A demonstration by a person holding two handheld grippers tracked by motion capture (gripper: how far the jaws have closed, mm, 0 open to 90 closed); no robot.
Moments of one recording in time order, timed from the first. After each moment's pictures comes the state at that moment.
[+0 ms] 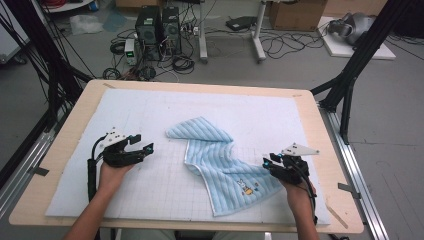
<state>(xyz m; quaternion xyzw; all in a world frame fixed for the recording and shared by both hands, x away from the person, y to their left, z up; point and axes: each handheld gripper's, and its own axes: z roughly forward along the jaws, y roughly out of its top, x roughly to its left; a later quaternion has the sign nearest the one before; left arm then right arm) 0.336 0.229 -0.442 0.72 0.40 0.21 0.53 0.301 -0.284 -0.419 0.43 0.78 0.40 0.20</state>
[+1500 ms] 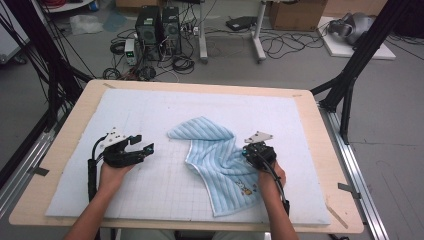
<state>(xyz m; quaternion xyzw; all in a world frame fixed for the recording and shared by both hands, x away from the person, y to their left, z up) 0.335 0.228 -0.442 0.72 0.40 0.21 0.53 0.342 -0.215 -0.428 0.42 0.82 0.28 0.27</state>
